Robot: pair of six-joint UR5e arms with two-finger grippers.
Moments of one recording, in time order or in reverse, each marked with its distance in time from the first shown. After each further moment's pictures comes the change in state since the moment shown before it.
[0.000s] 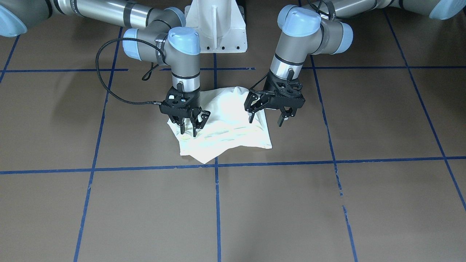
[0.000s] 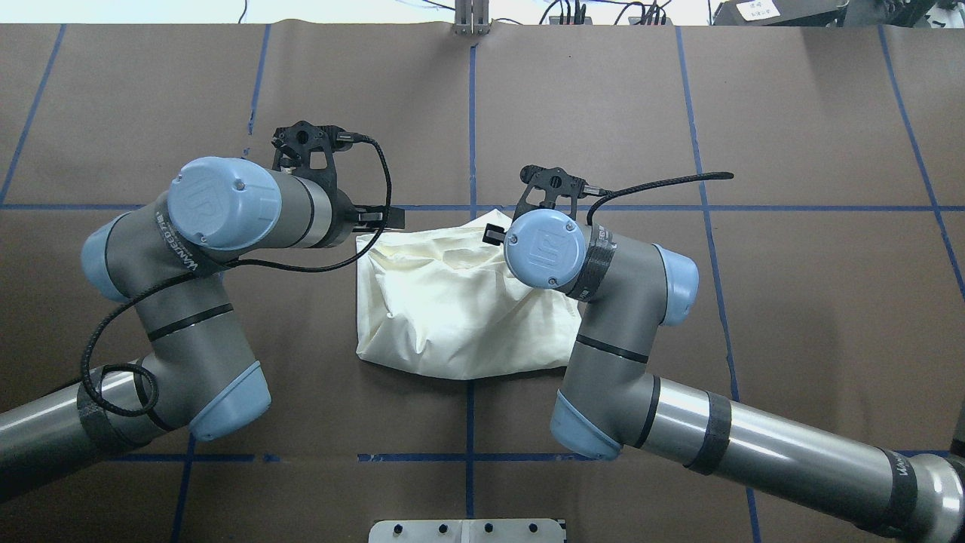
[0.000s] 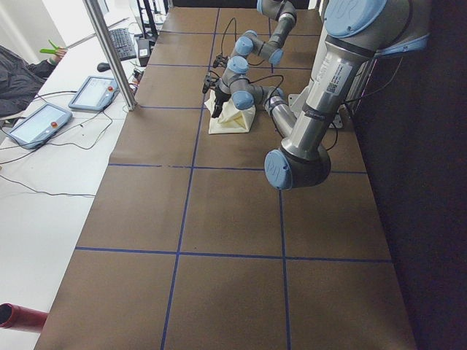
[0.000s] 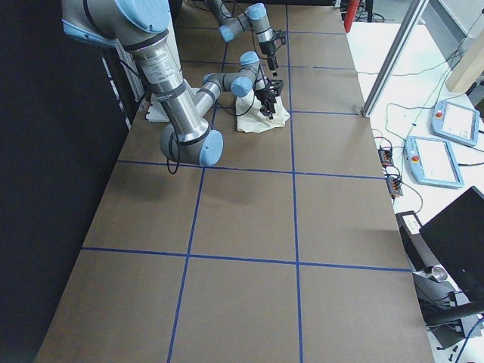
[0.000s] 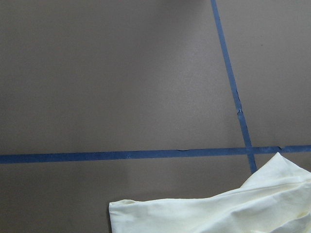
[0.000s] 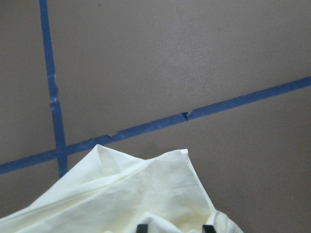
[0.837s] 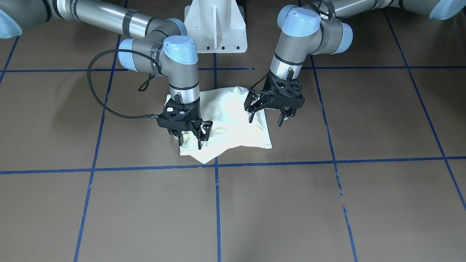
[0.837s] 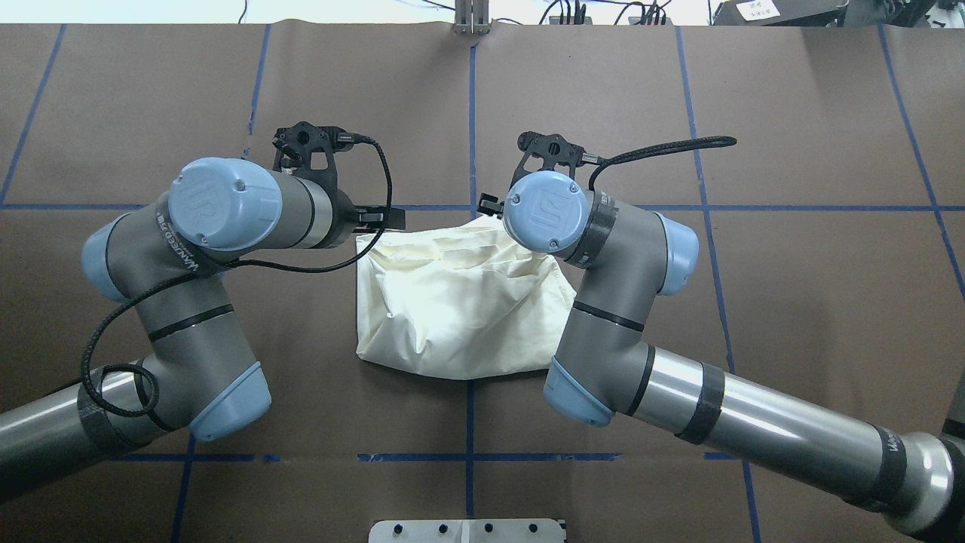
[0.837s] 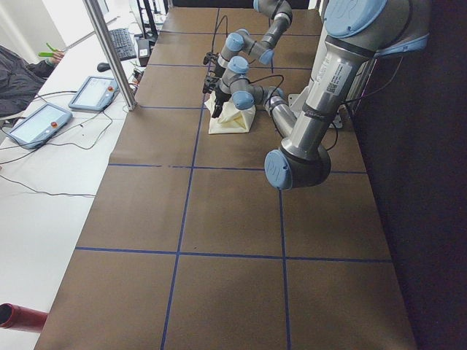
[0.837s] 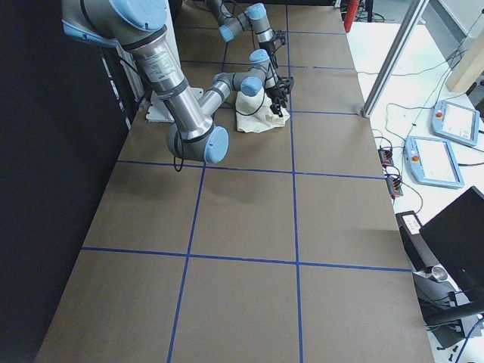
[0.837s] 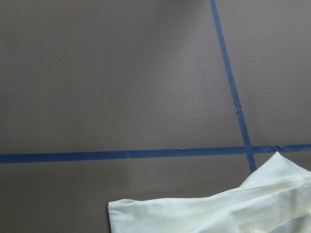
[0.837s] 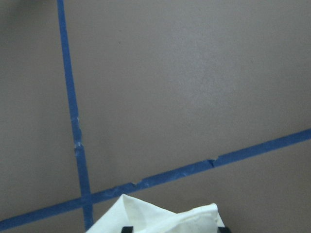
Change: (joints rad) left arm 0.001 0.000 0.000 0.000 0.000 0.004; right arm 0.062 0.033 -0.075 0.099 0.028 -0.033
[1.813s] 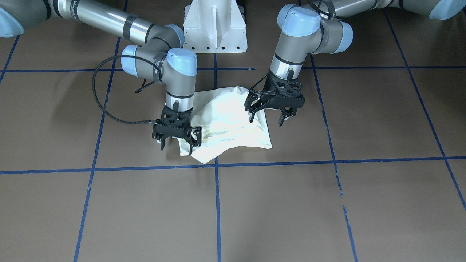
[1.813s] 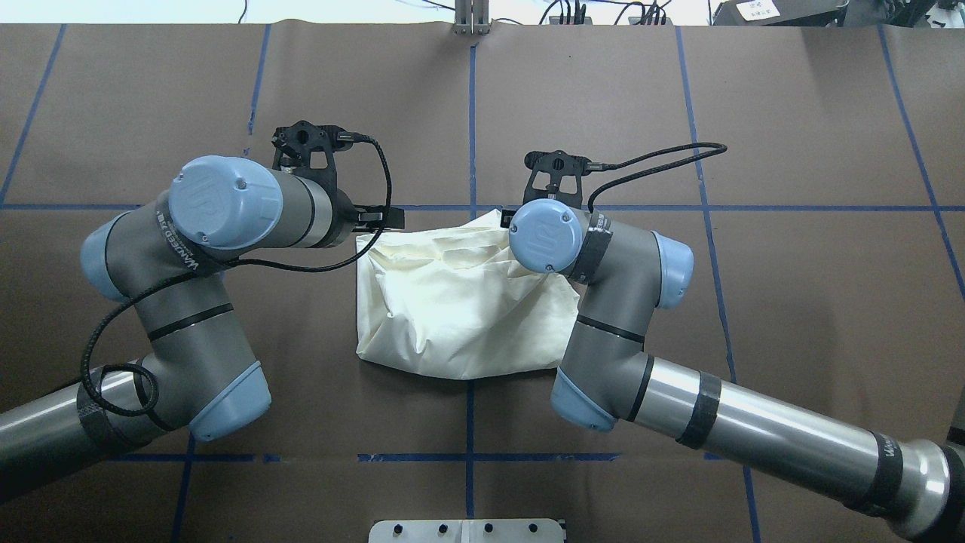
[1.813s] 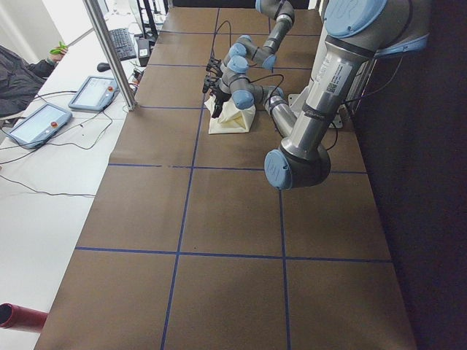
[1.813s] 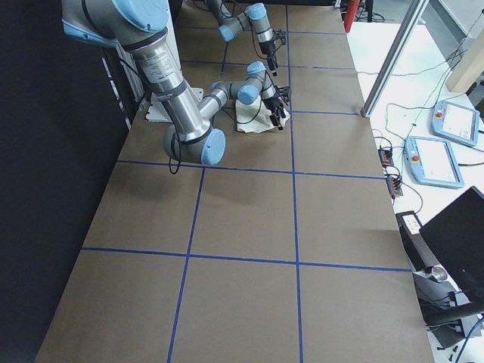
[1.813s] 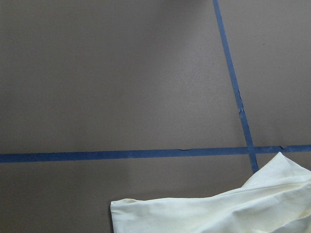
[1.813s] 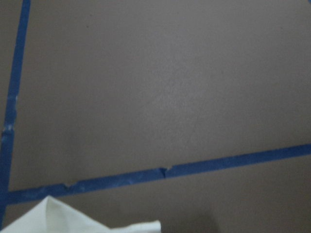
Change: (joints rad) left arm -0.001 -0.001 -0.003 0.014 0.000 -0.001; right arm 0.005 -0.005 -0.085 -0.018 -0.112 -0.129
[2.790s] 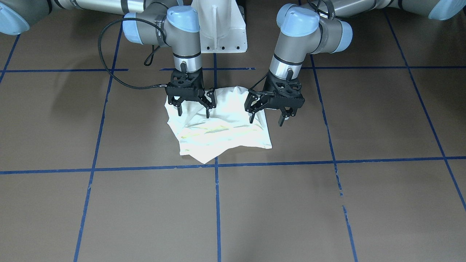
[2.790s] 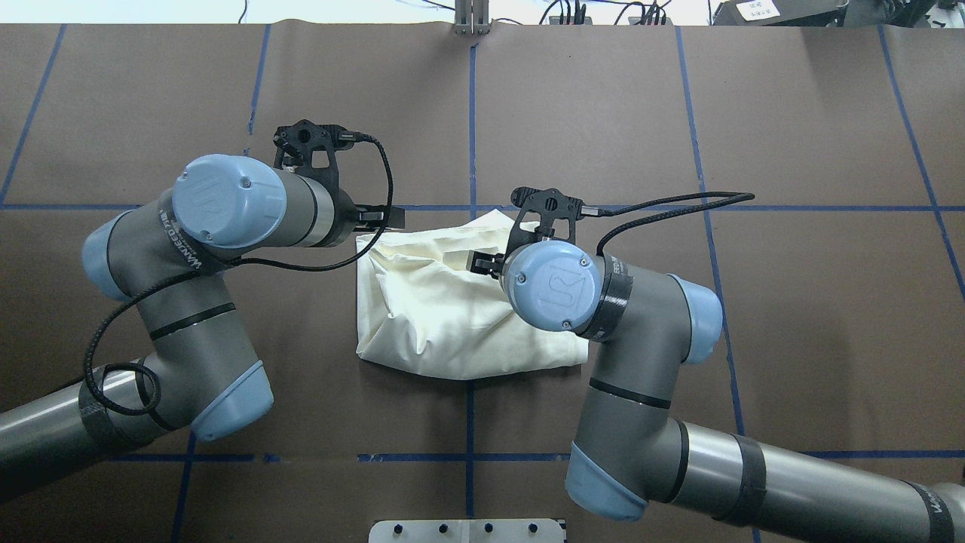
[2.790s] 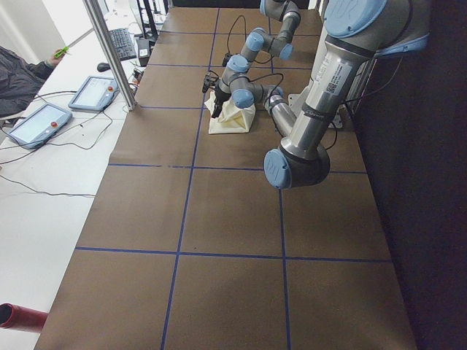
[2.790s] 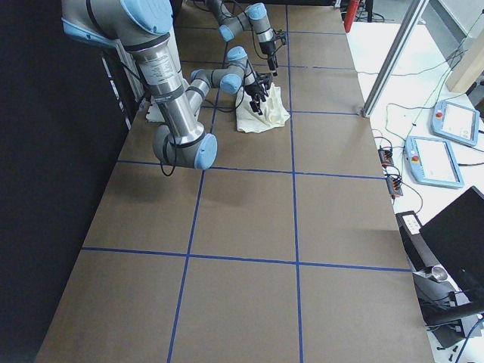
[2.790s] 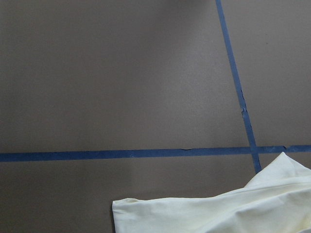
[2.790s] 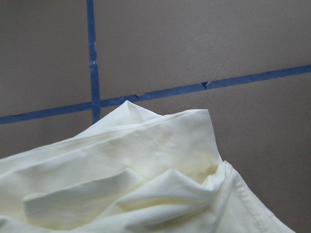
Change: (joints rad) left arm -0.001 -0.007 -0.001 0.021 0.001 0.002; right arm -0.137 -0.072 0.245 -0.080 0.016 0.075
